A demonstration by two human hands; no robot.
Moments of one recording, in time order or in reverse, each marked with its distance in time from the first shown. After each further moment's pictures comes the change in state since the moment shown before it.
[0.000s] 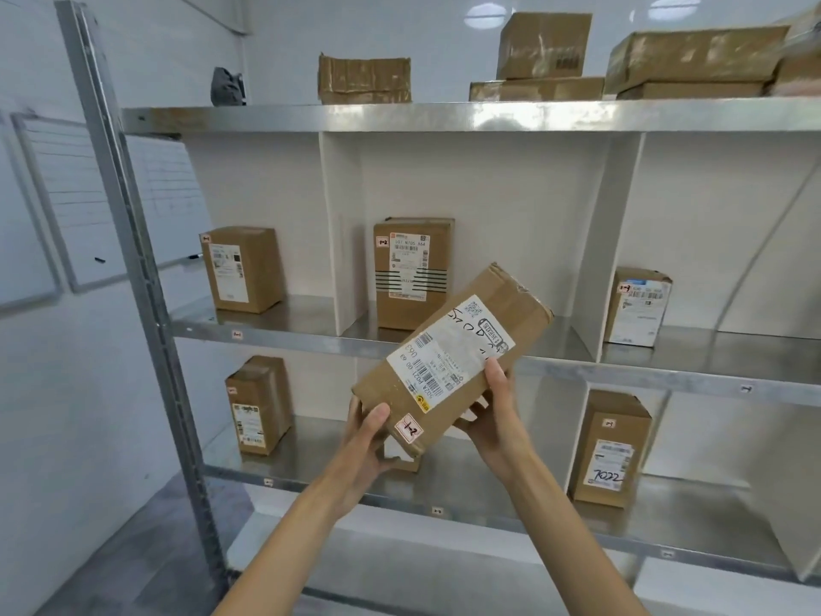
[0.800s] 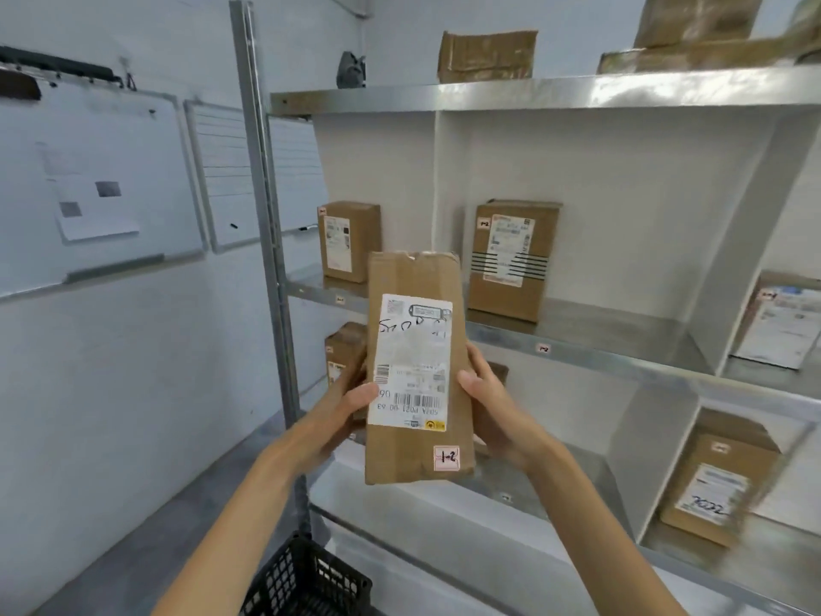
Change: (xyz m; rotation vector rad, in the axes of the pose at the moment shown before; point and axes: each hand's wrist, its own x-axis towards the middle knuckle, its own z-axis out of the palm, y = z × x) left_hand -0.081 0.057 -0.078 0.324 0.084 0.028; right_hand -0.025 0.023 0.077 -0.304 -0.605 0.204
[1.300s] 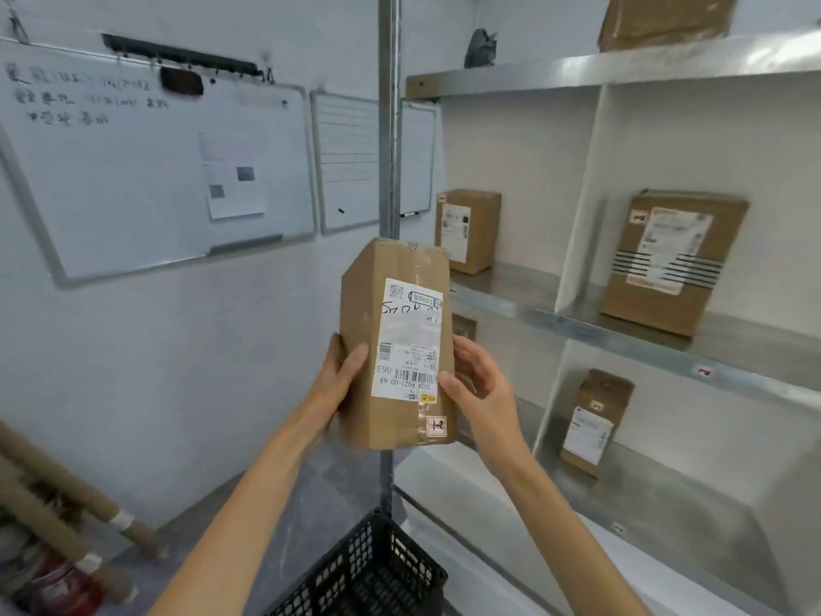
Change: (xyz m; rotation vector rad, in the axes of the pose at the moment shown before) left_hand -0.065 0.003 -0.123 0.121 0.603 -0.033; right_hand 0.077 0.053 0.141 -0.066 0.109 -0.253
